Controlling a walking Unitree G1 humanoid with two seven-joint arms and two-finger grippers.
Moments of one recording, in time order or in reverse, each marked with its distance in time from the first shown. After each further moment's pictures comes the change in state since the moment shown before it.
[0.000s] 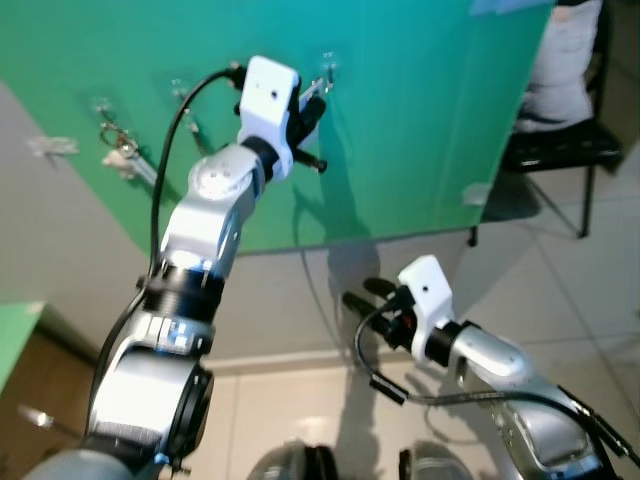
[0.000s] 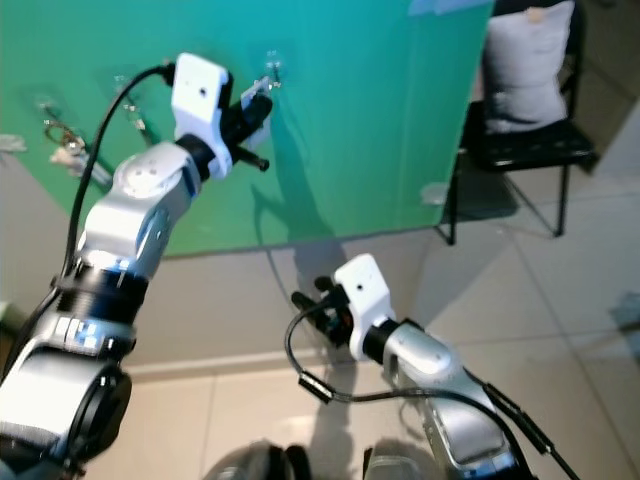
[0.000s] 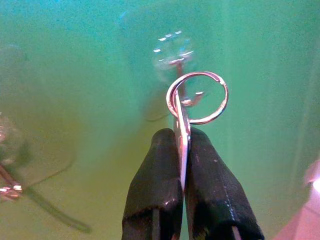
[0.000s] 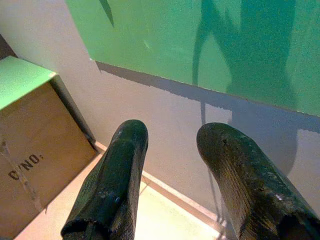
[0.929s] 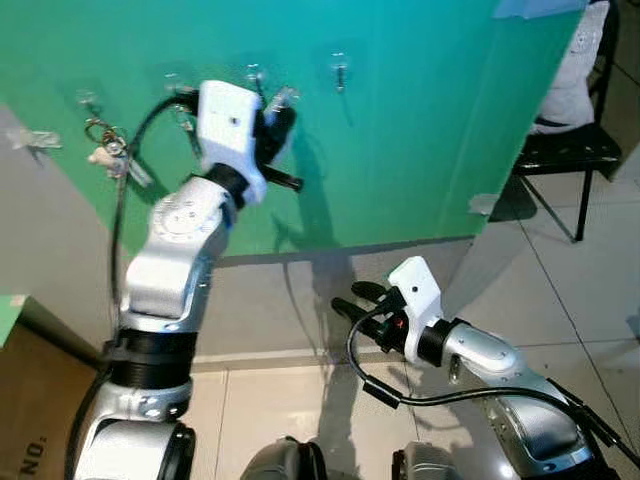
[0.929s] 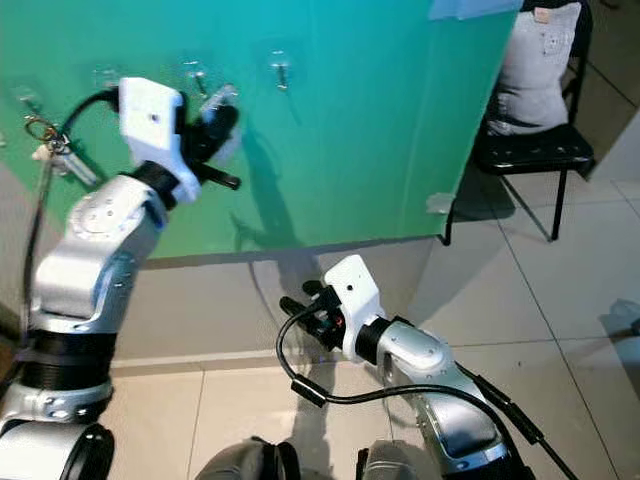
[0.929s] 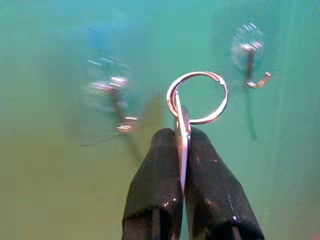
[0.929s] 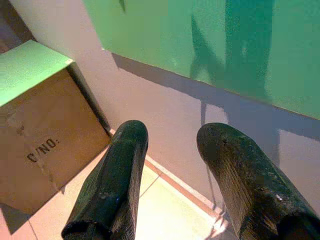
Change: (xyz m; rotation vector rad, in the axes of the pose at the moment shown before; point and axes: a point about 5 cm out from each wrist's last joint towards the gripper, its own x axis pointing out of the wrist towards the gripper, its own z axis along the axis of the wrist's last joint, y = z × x) left arm -0.050 0.004 0.007 -0.001 -0.070 0.116; right arm 0.007 0.003 -0.001 -0.006 0.020 0.081
